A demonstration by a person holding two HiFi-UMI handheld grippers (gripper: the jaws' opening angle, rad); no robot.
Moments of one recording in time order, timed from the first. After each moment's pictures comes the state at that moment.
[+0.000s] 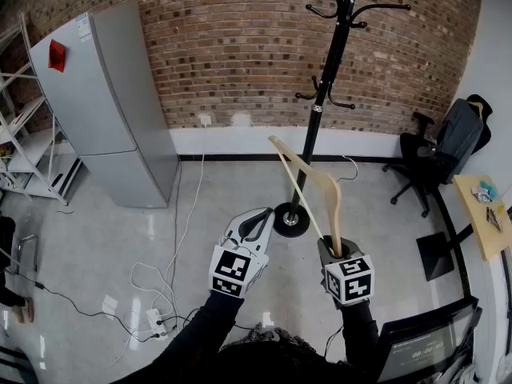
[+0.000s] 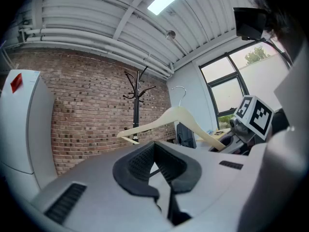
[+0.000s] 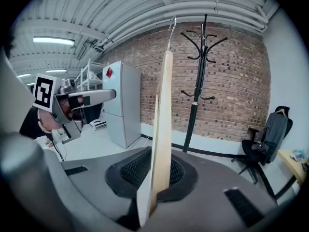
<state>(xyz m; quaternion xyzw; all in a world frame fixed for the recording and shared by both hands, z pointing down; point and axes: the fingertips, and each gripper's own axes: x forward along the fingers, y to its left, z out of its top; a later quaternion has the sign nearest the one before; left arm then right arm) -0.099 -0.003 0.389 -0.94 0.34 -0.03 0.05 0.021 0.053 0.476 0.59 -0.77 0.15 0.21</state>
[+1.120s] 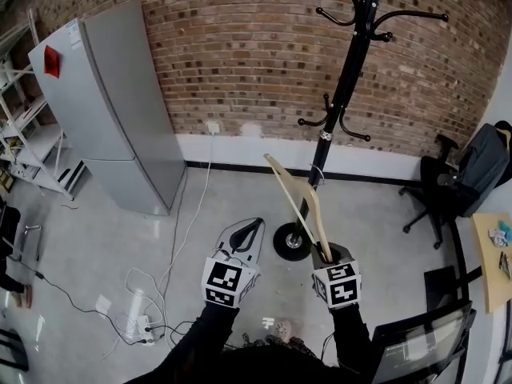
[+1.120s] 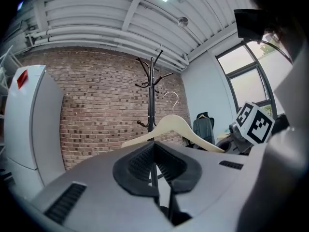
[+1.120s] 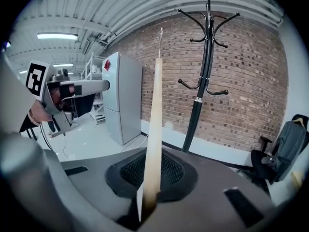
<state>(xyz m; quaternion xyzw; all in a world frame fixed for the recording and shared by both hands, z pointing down) -0.043 -0.138 0.410 -0.90 0.43 -0.05 0.03 0.092 -0.108 0.511 0.54 -0.79 0.13 0.24</state>
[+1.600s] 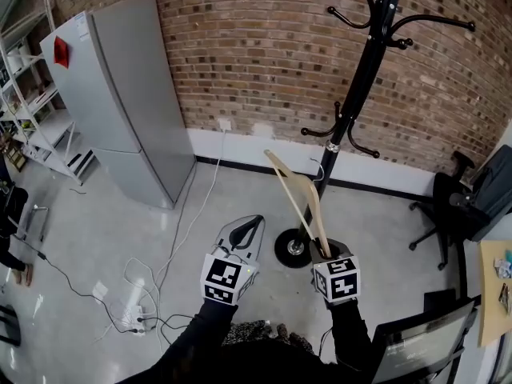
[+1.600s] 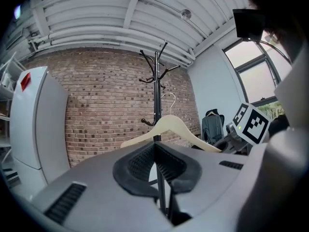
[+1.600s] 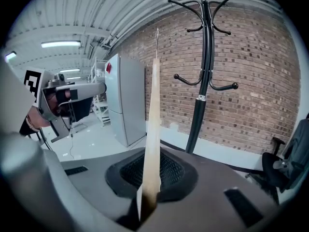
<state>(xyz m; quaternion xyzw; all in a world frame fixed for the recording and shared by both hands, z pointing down) -0.015 -0.189 0.414 -0.88 0.47 -0.05 0.02 0.119 -0.177 0.516 0.50 -0.82 0.15 0.23</state>
